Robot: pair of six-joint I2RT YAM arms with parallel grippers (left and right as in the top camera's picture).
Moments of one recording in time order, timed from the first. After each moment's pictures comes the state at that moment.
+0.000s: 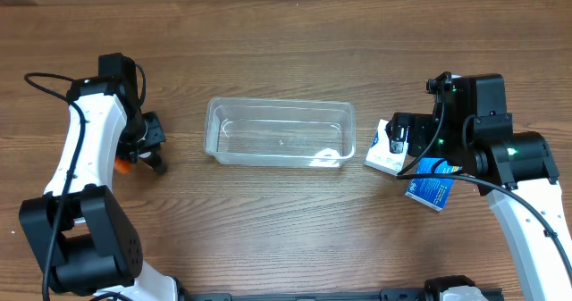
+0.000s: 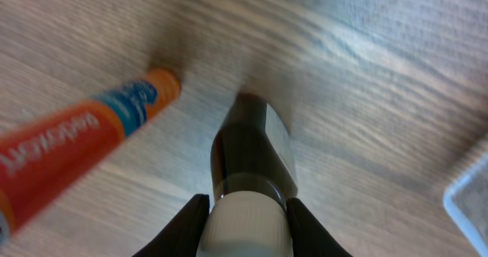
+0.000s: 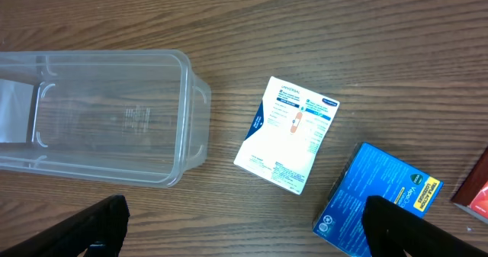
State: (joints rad) left arm 0.17 1.77 1.36 -1.13 -0.14 -0.25; right arm 0.12 1.22 1.21 -1.02 -0.13 0.19
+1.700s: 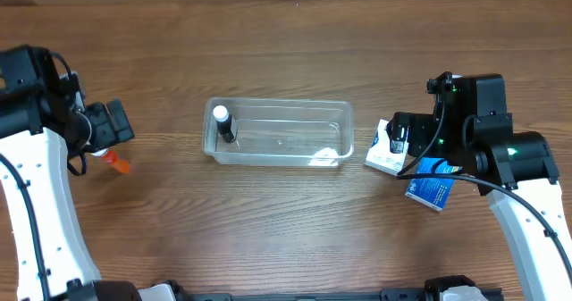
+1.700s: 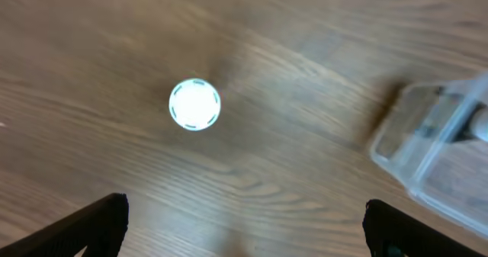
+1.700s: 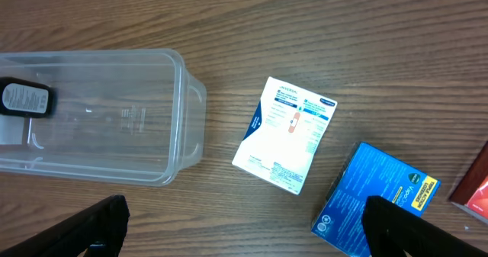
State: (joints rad) left arm 0.37 1.50 1.53 -1.31 0.01 -0.09; right arm 0.12 1.22 1.21 -1.02 -0.12 0.20
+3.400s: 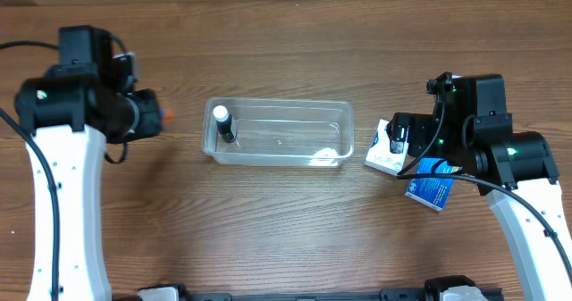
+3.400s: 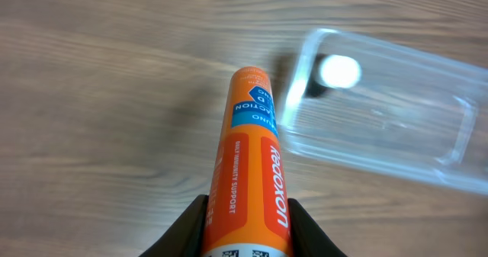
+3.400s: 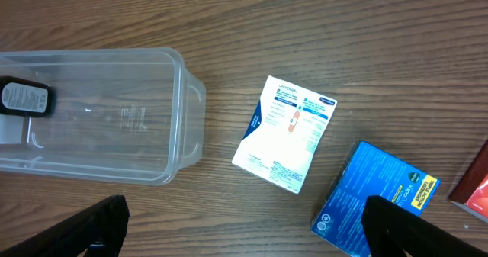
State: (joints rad) left arm 0.07 1.48 1.66 -1.40 0.06 -0.15; right arm 0.12 1.22 1.21 -1.02 -0.12 0.20
